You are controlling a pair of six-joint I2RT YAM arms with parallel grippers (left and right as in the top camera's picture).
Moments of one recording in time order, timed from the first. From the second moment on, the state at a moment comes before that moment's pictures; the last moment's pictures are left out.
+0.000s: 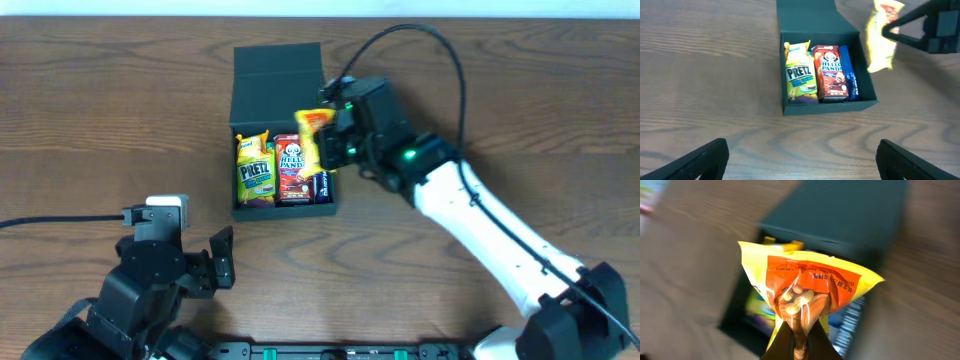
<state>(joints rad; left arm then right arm) -0.60 0.64 1.10 -1.21 -0.29 -0.49 0.62 1.62 1.29 -0.43 -0.22 0.39</state>
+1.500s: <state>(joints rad) -0.60 0.64 1.10 -1.21 -0.29 -0.49 0.81 1.95 1.45 -0.34 -0.25 0.59</state>
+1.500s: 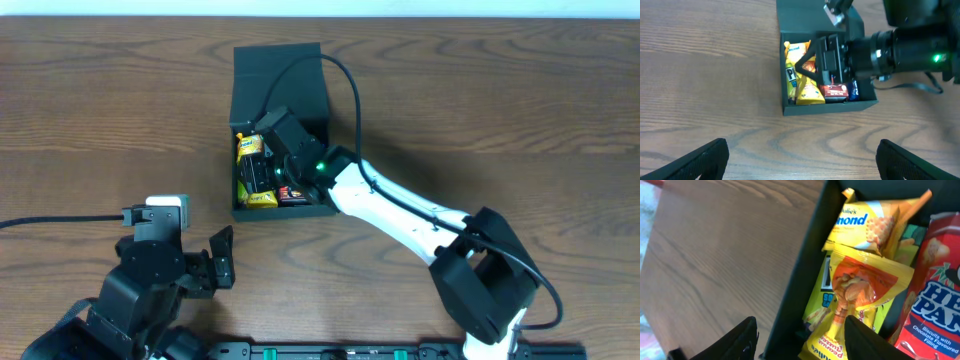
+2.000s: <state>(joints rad) -0.60 0.64 1.10 -1.21 -0.29 -0.49 0.67 1.85 1.56 -0.82 -0.07 0.53</state>
